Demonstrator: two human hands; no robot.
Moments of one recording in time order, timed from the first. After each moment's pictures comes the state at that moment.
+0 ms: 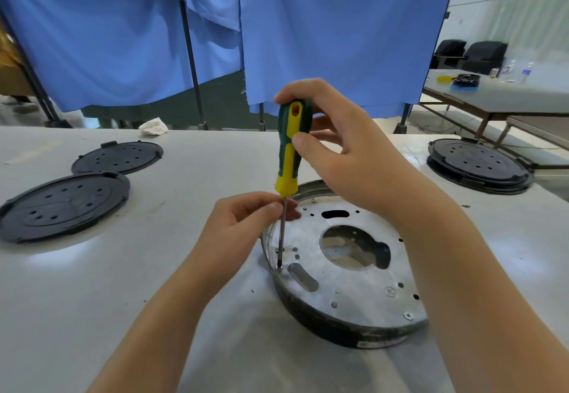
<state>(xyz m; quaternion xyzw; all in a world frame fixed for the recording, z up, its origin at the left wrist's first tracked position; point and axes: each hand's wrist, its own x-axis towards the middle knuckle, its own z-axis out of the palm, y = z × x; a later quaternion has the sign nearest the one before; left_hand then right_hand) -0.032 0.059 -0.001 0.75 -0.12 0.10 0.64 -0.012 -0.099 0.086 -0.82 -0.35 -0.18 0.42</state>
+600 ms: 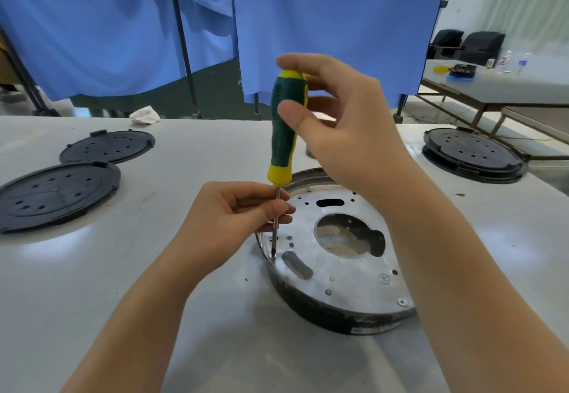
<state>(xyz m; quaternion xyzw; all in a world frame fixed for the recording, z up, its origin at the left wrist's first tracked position) -0.036 0.063 0.005 0.74 -0.12 0.06 0.66 -0.009 -0.092 0.083 -0.77 -0.29 -0.22 0.53</state>
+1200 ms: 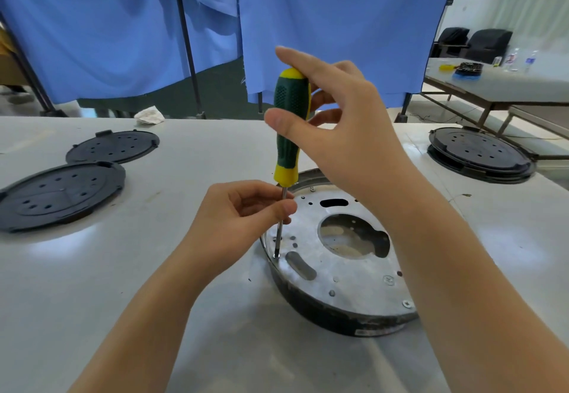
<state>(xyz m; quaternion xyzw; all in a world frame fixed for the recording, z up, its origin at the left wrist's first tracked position) -0.036 0.059 0.003 0.76 -0.11 0.10 0.63 -0.010 -0.088 0.080 -0.79 -0.29 -0.26 0.47</state>
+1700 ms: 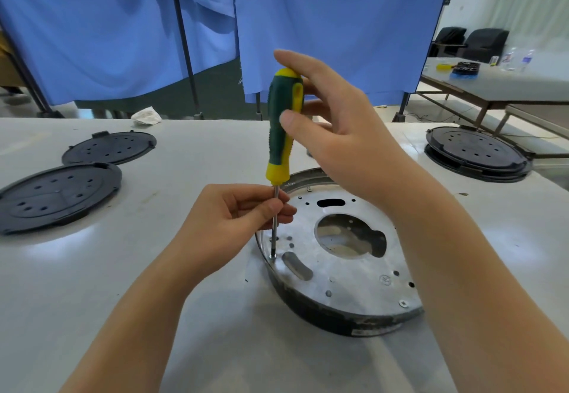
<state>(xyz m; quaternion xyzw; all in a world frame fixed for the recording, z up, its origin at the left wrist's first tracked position) -0.038 0.062 0.005 0.76 -0.13 0.06 0.63 -0.010 -0.097 0.081 -0.77 -0.34 -0.14 0.52</state>
